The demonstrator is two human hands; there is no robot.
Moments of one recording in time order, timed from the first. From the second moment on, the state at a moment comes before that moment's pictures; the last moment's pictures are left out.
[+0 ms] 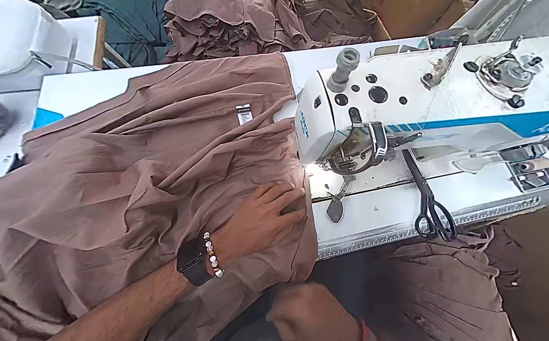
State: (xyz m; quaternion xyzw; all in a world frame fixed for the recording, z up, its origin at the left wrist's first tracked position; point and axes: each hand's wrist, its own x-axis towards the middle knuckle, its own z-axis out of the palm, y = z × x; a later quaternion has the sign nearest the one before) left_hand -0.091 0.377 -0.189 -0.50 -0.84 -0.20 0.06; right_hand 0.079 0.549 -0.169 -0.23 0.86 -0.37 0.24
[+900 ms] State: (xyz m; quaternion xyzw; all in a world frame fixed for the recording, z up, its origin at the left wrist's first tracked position) left_hand -0.108 0.395 -0.193 -0.36 -0.92 -0.14 0.11; right_hand -0.018 0.560 -0.178 0.04 0.97 -0.13 -0.18
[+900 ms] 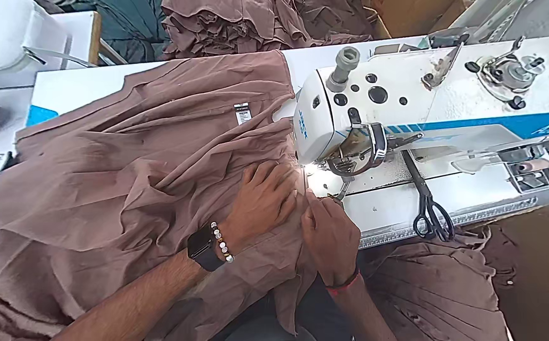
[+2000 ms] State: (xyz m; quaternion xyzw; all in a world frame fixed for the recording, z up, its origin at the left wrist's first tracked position) left_hand -0.093 0.390 -0.193 -0.45 -0.87 -0.20 0.06; right_hand 0.055 0.595 -0.138 0.04 0.98 -0.21 -0.02
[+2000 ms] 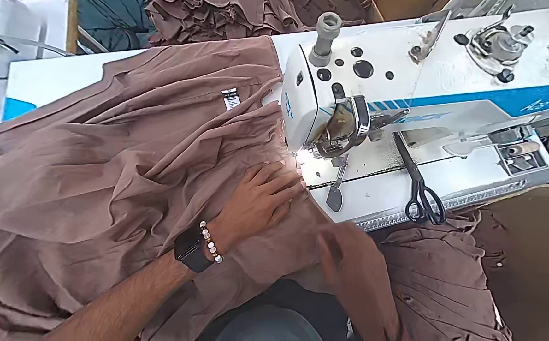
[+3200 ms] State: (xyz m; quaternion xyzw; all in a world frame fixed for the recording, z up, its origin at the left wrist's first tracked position) left_hand -0.102 0.385 -0.189 -0.48 -0.85 -0.20 0.06; right_hand 0.022 0.578 -0.177 -0.03 0.99 -0.09 -0.12
